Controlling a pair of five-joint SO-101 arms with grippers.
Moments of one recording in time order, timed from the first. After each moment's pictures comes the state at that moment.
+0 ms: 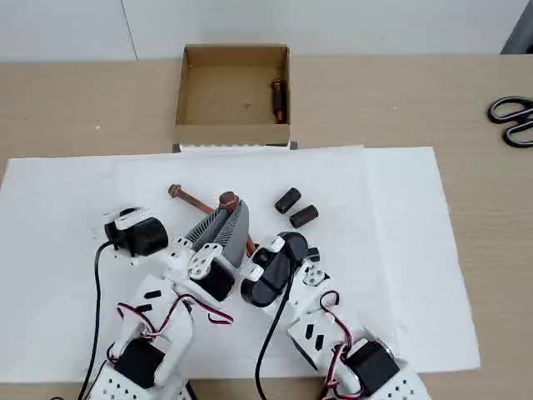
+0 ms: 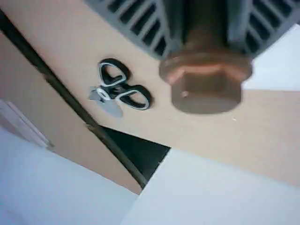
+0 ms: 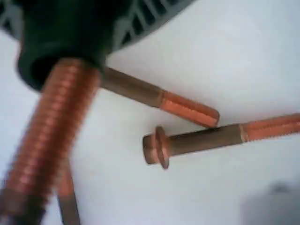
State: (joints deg) left arm 26.4 -103.4 96.5 21.0 41.7; right arm -41.5 -103.0 90.8 44.9 10.4
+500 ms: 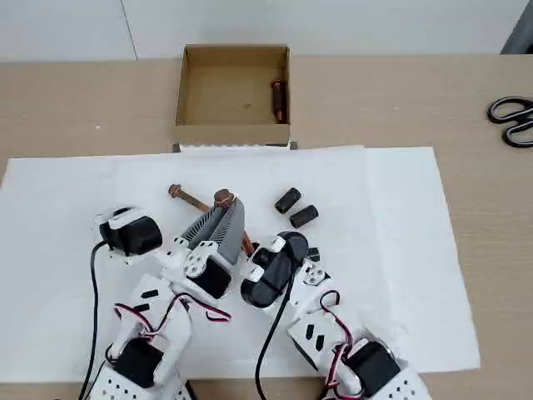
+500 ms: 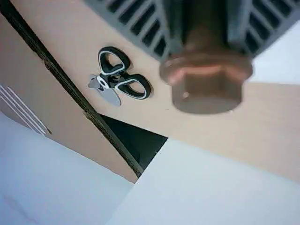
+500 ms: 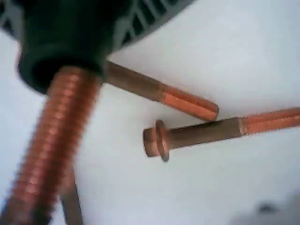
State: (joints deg) left arm 24.2 -103.5 96.4 21.0 42.5; right arm -41.6 -103.0 89.8 44.9 10.4
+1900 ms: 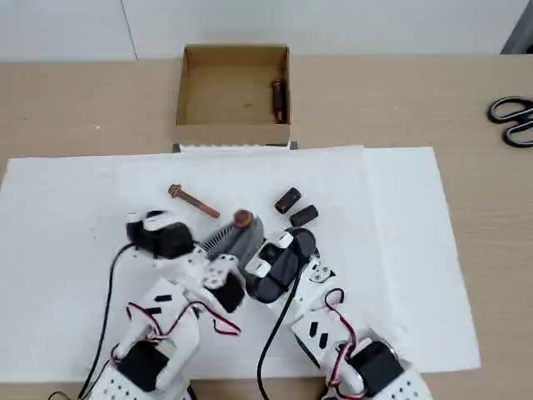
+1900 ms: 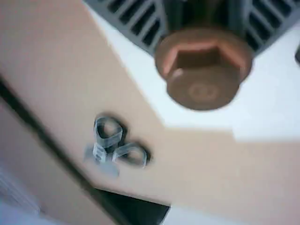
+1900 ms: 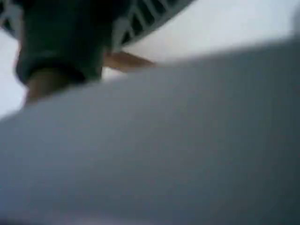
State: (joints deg) left arm 31.4 -103.5 96.3 28.2 36.5; right arm -40.4 -103.0 88.6 44.9 10.3
